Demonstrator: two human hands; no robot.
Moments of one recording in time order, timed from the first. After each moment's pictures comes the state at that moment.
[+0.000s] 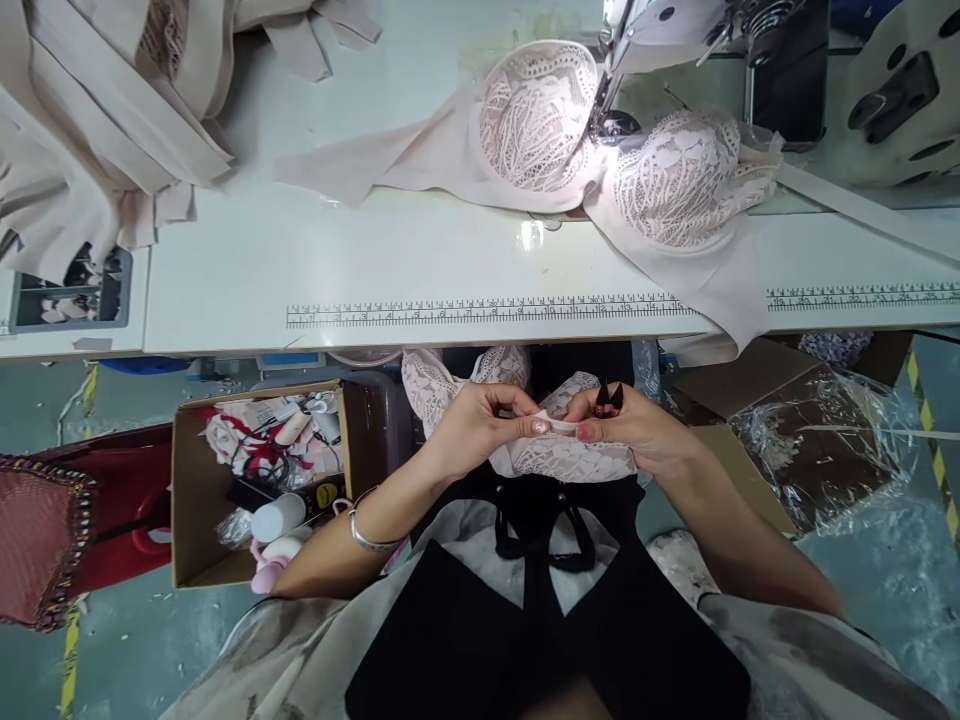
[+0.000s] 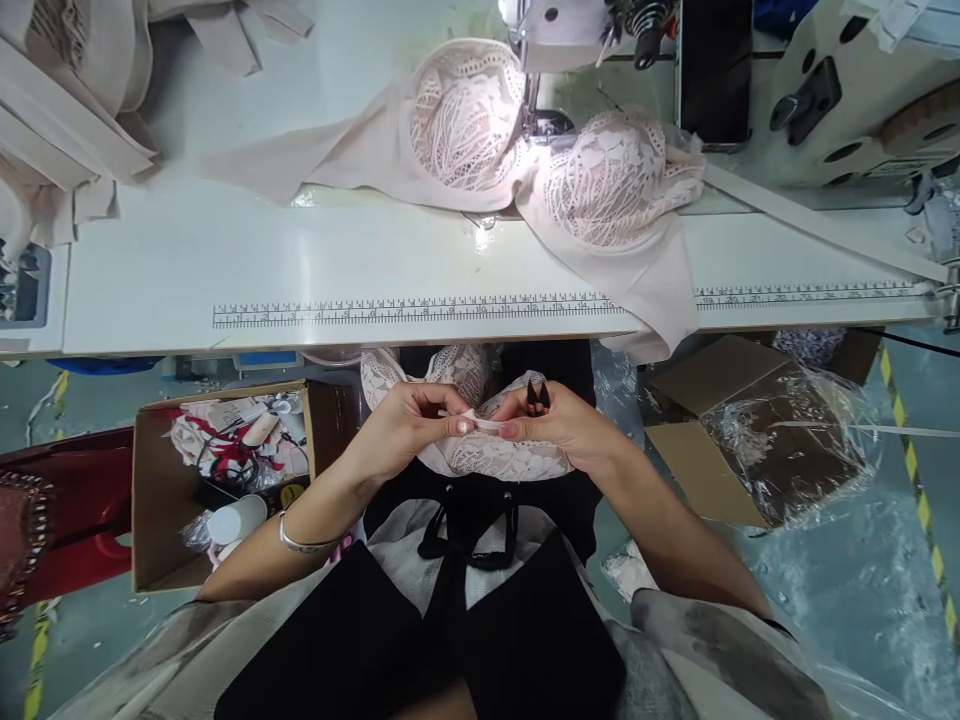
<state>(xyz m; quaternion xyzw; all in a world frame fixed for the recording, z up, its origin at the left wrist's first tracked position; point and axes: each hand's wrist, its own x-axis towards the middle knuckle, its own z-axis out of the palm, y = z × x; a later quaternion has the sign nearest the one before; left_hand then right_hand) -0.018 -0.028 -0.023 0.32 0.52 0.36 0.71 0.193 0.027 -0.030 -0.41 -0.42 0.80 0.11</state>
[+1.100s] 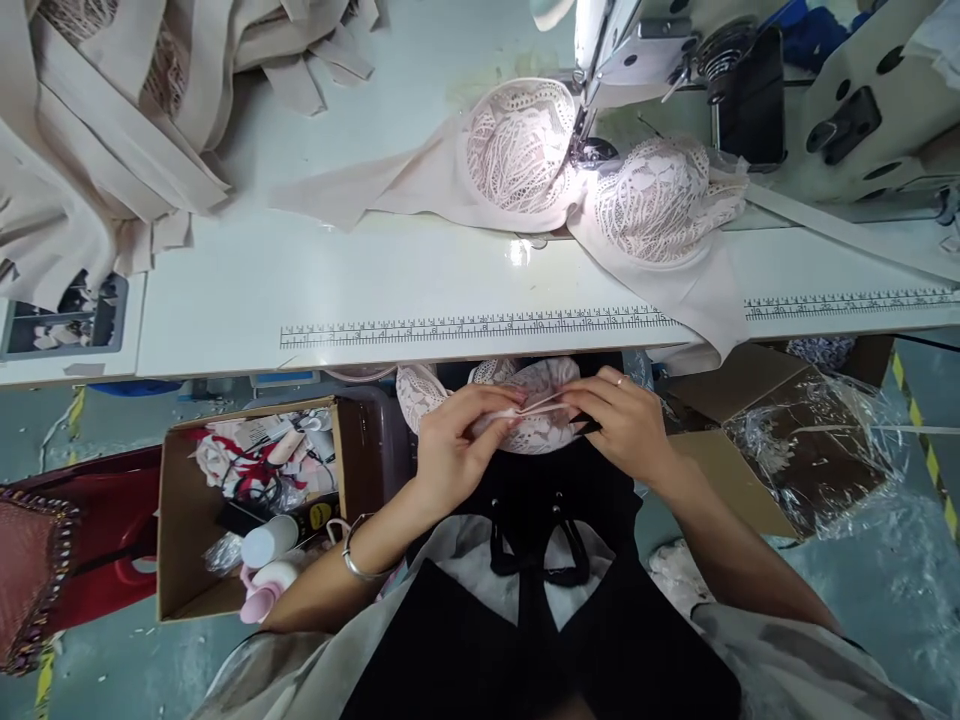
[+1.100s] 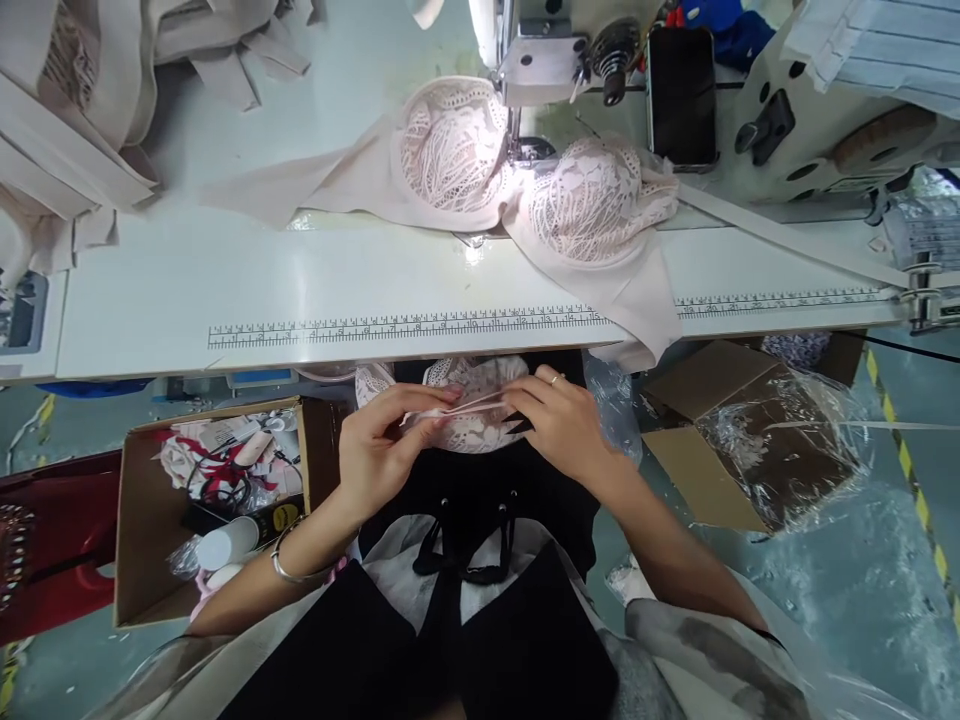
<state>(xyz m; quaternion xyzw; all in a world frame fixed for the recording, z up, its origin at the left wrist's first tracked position) -0.021 -0.044 -0.032 0.62 0.53 0.50 0.30 0.206 0.022 -0.047 -0.34 -0.91 0.13 0.22</state>
